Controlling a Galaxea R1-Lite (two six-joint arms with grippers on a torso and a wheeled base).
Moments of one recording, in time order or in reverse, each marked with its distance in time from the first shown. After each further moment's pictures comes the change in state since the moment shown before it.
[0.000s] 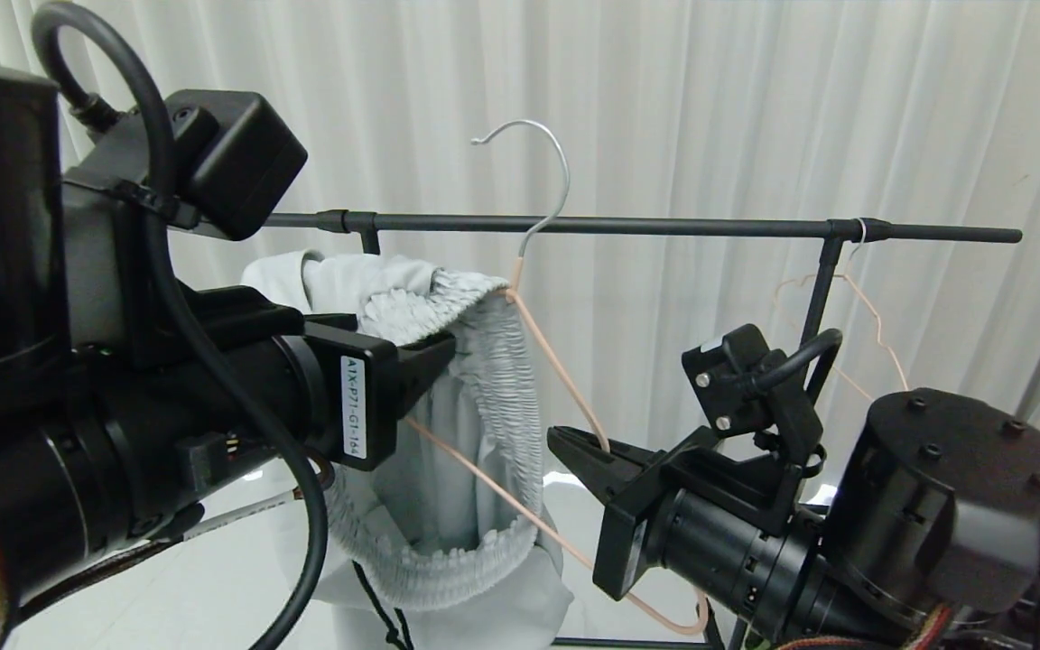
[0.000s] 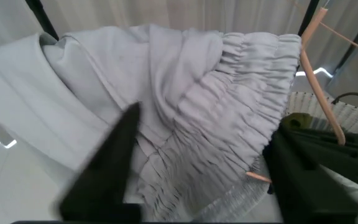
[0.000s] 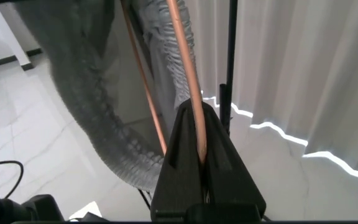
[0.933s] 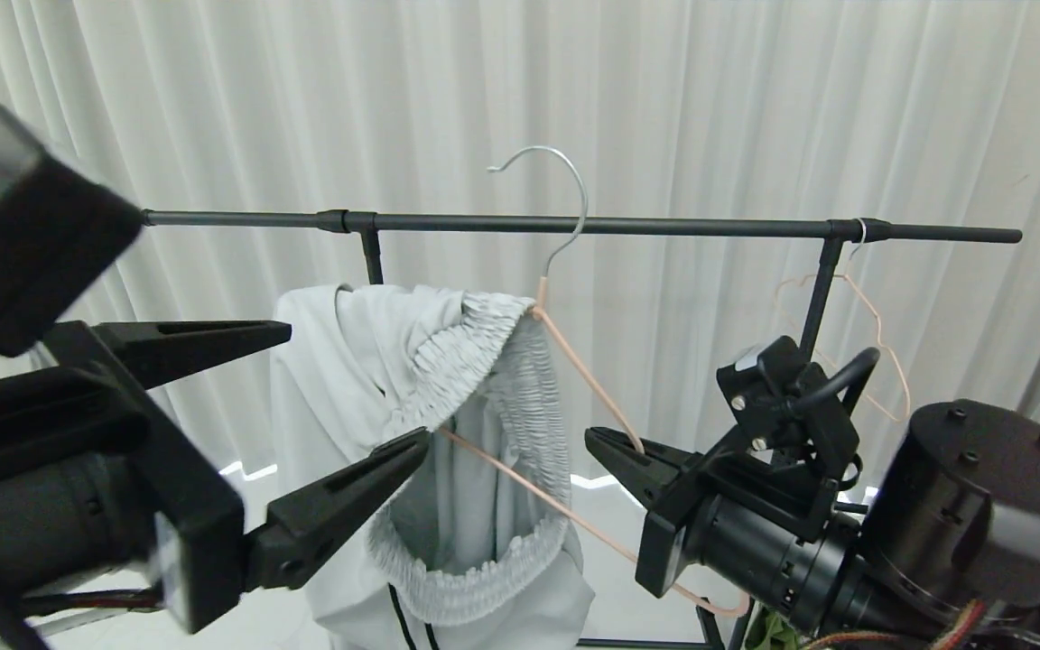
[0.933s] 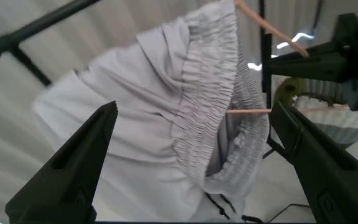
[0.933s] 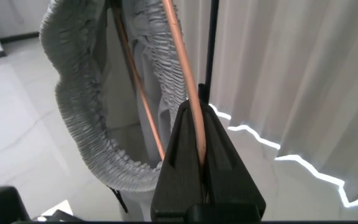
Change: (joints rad) left arm -0.056 -0.209 0.139 0.000 -0.151 0.305; right arm -0.055 -0.031 0.105 -0.069 0.023 -0.102
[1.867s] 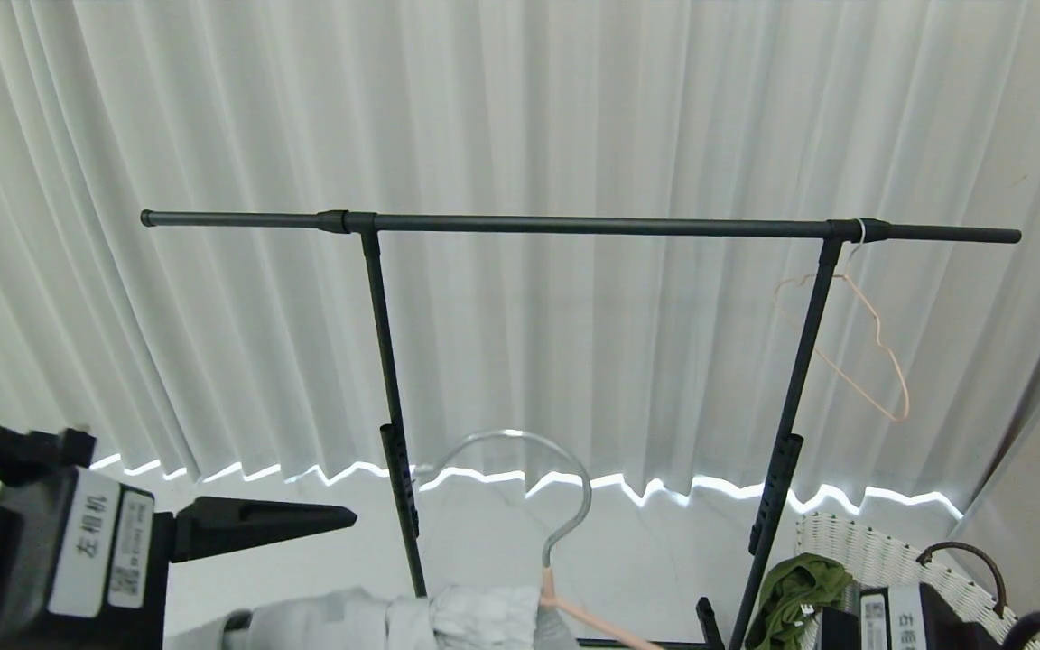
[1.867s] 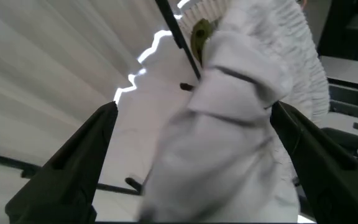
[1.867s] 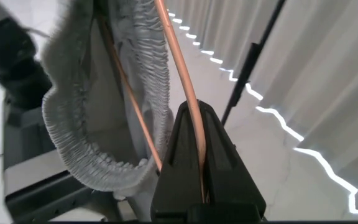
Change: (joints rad) left arm 0.202 -0.094 0.277 0.000 -0.646 0.210; right arm 0.197 -0.163 0.370 -0.076 0.076 -0.107
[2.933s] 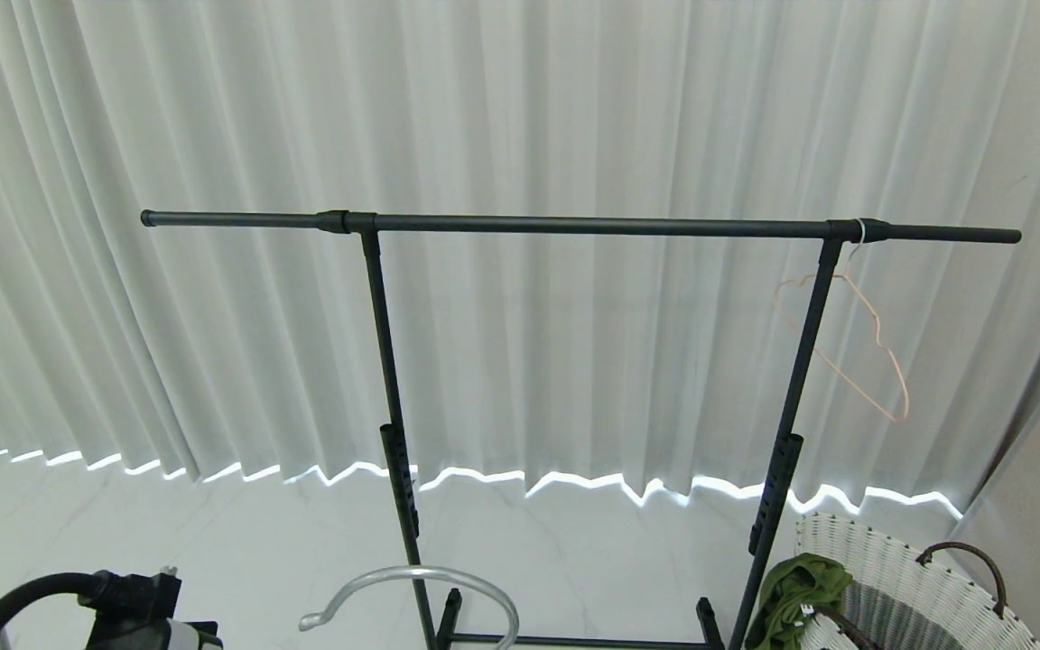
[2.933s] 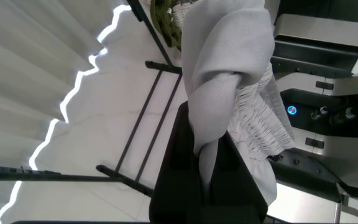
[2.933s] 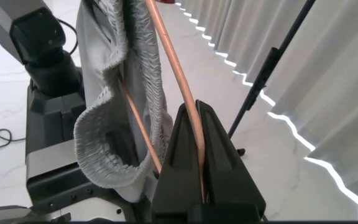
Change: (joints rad) left arm -0.029 0.000 0.140 -0.002 -0.083 0.000; right arm 0.067 -0.001 0.007 -0.007 0.000 -0.017
